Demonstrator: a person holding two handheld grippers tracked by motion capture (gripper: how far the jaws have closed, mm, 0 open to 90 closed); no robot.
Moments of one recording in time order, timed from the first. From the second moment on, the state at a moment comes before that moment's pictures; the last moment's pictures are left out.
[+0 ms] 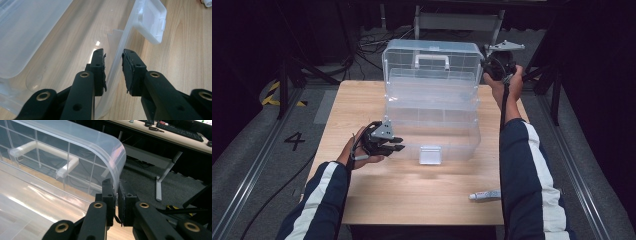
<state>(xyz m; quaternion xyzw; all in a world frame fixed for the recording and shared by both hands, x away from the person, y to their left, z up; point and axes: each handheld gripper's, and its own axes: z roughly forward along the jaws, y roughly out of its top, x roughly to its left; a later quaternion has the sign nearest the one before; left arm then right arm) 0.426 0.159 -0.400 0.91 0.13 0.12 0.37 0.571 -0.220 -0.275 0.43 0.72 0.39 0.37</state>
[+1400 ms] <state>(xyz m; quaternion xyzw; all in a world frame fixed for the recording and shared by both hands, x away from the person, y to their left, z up) 0.418 0.169 -0.397 0.91 0.12 0.12 0.38 0.596 -0.215 -0.281 0.46 0.71 0.39 0.36</state>
